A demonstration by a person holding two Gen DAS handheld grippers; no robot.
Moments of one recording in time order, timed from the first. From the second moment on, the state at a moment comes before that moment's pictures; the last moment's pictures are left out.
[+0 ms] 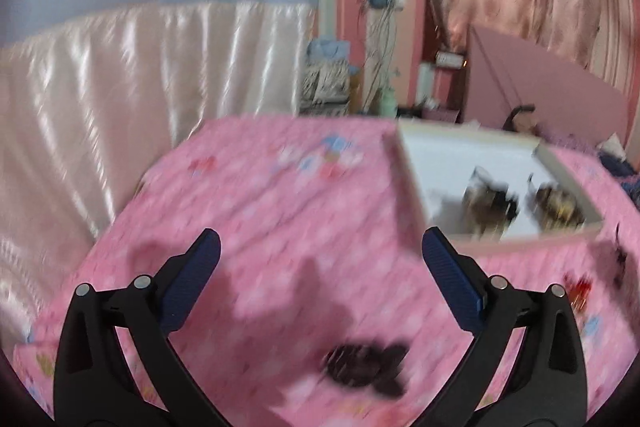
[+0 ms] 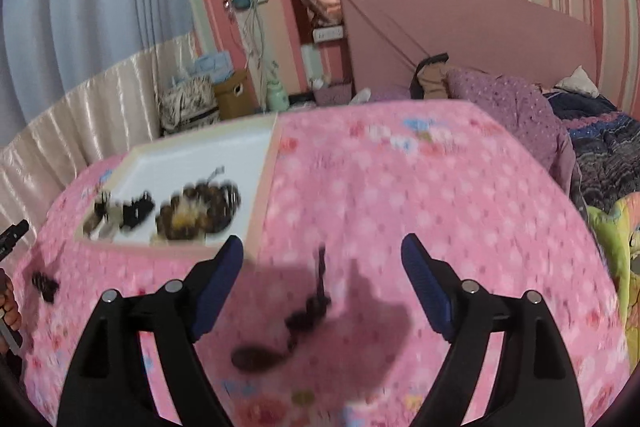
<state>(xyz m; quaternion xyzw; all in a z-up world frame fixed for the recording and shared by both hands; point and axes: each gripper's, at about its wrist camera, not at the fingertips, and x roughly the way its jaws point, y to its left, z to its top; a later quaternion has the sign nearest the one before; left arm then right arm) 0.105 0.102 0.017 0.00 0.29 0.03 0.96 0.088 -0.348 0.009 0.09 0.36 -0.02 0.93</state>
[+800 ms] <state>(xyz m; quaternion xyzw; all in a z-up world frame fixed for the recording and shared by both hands) 0.095 0.095 -0.021 -0.03 0.32 -0.01 0.95 0.099 -0.186 -0.031 0.02 0.41 0.16 0.90</state>
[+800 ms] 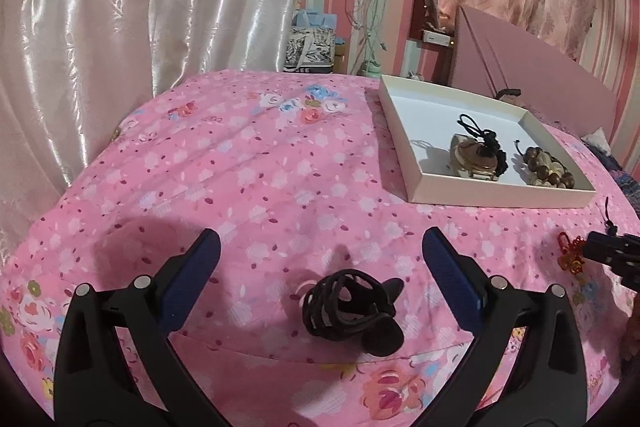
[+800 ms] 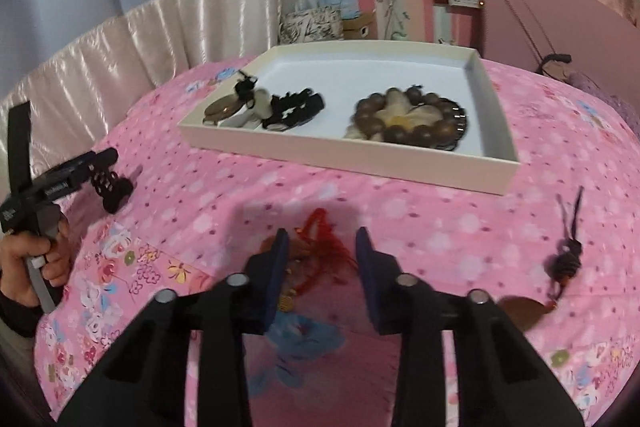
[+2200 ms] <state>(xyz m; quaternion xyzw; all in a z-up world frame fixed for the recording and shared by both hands) 0.104 0.076 0.012 -0.03 0.33 -0.07 0.94 0.084 -0.282 0.042 0.12 0.28 0.10 0.95</state>
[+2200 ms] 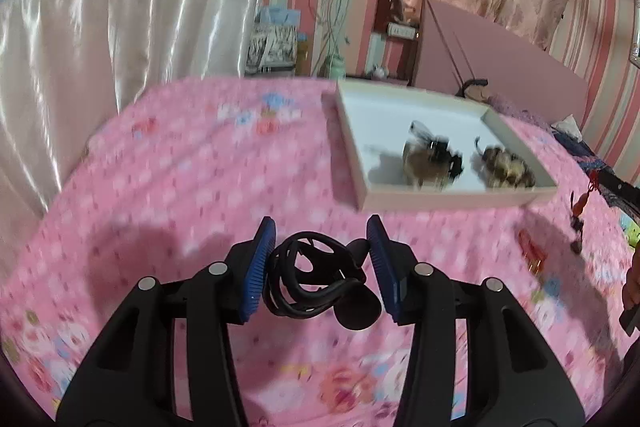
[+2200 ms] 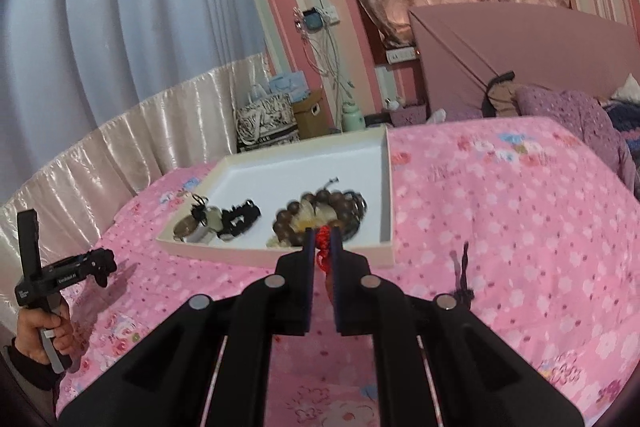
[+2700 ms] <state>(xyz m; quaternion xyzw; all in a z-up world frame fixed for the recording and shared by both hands) 0.164 -0.027 0.052 -0.01 0.30 -0.12 0.95 0.136 -0.269 0.073 0.09 0.26 0.10 0.96</state>
